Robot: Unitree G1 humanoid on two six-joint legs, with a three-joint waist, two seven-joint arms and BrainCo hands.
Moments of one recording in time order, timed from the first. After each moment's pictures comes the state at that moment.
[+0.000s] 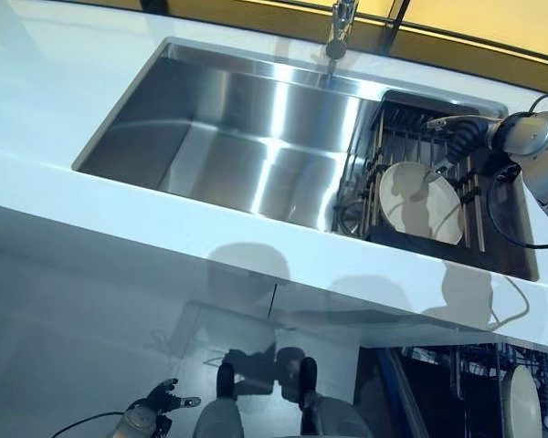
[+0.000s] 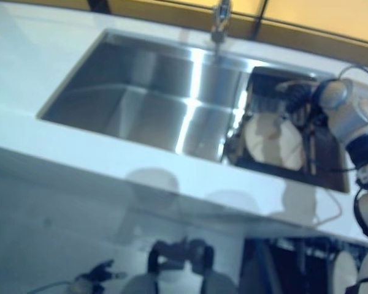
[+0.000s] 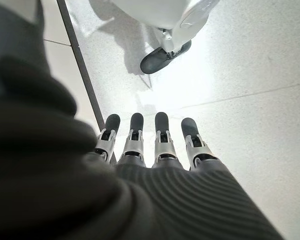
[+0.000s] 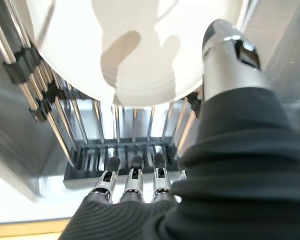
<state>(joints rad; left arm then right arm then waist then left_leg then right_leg) -0.02 0.39 -0.30 1.06 0.06 -0.02 -0.01 -1.20 -1.04 0.74 0.68 -0.11 0.15 0.56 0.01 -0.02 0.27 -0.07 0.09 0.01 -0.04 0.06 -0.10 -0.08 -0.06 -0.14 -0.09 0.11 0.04</state>
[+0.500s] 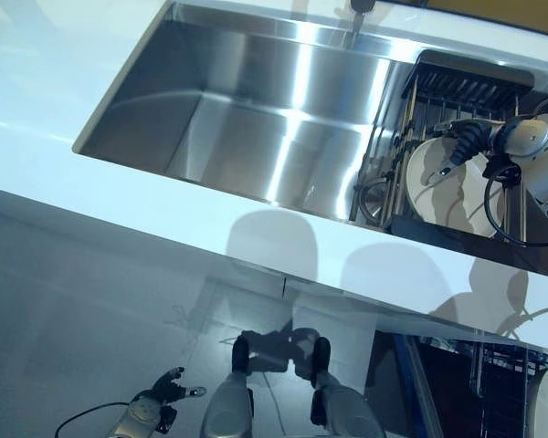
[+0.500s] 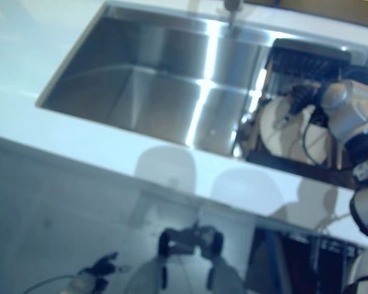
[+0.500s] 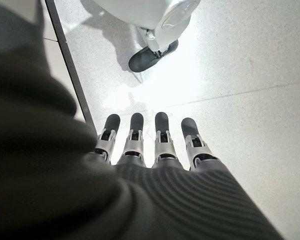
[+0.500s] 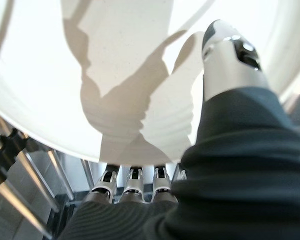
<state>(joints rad) -0.02 0.40 -0.30 0.97 0.04 -0.03 -0.01 -1.24 -1.01 0.75 0.78 -0.11 0.15 0.54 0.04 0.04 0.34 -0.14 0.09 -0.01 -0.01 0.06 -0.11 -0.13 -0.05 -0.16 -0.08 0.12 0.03</state>
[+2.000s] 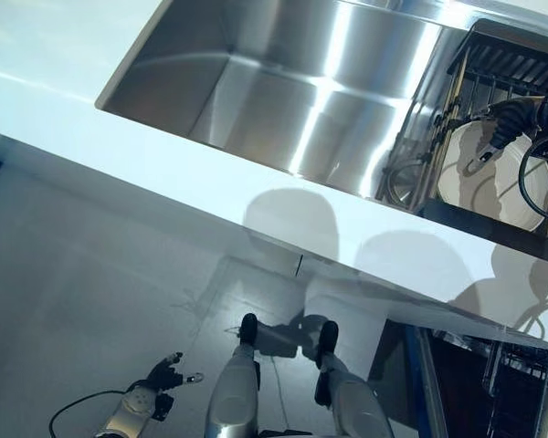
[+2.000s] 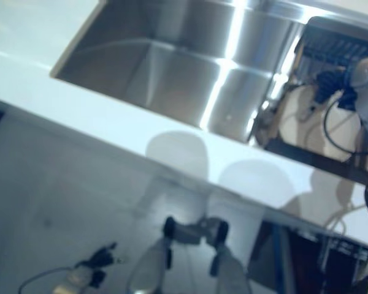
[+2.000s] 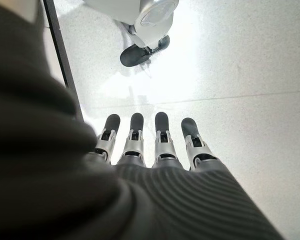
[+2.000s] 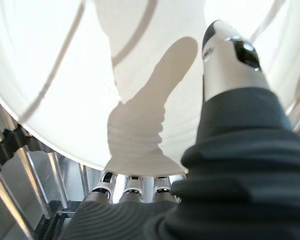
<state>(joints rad) 0.00 0.45 -0.30 0.88 0.01 -0.03 -0.02 -1.37 -1.07 0.79 0.88 -0.25 0.15 0.75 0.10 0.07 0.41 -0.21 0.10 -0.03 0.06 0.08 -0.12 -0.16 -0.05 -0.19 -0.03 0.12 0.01</state>
